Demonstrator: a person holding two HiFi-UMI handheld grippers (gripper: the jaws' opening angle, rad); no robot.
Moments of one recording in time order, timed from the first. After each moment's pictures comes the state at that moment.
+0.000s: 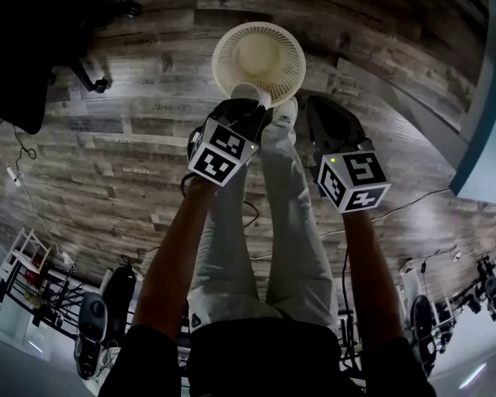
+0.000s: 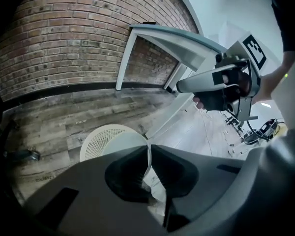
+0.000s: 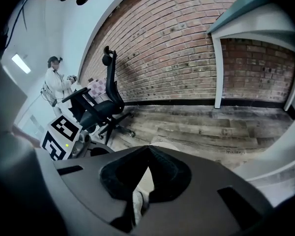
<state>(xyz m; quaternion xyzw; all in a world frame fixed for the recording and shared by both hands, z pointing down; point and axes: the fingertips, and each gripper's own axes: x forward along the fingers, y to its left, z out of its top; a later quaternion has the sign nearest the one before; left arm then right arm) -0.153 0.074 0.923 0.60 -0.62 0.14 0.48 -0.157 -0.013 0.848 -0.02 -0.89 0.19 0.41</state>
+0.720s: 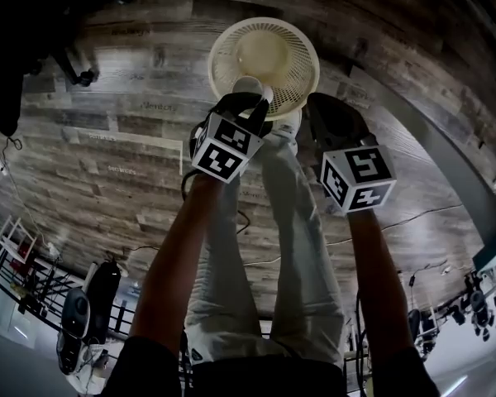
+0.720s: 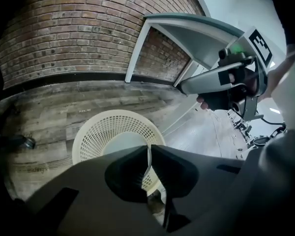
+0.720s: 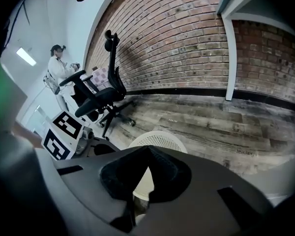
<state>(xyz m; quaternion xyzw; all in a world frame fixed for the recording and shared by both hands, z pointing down) -0.160 0.069 1.034 0.57 -0.64 0.13 0.50 -0.173 -0.009 0.957 -0.08 -0.88 0.17 0.44</state>
